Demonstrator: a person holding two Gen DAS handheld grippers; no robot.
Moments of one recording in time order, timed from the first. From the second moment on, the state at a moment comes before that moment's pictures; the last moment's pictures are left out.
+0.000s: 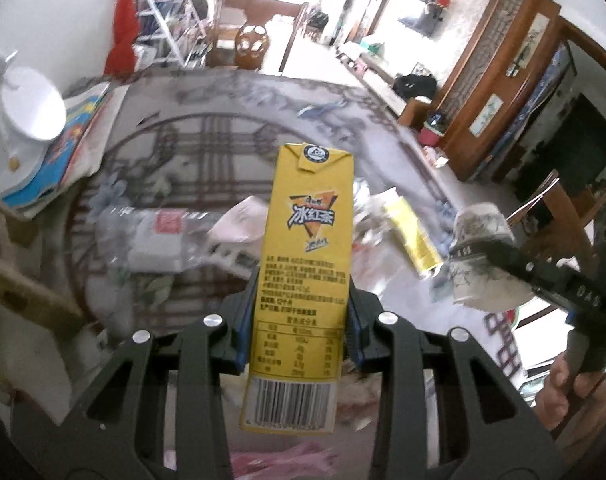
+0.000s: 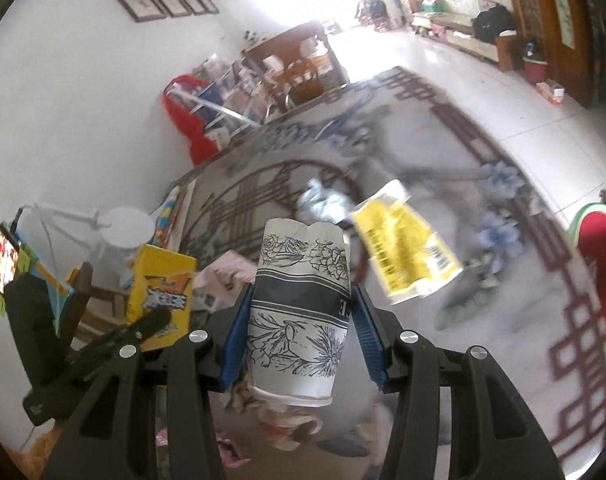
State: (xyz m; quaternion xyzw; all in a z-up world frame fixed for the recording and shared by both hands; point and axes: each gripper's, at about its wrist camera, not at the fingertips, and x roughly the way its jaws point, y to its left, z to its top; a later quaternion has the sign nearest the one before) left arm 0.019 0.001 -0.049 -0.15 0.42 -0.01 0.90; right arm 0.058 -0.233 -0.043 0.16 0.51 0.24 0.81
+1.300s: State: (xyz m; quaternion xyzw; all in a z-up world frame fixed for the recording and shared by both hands) left arm 0.118 -0.239 -0.019 -0.10 0.41 -0.09 0.90; right arm 0.110 -0.457 -0.043 0.20 0.47 0.17 0.84
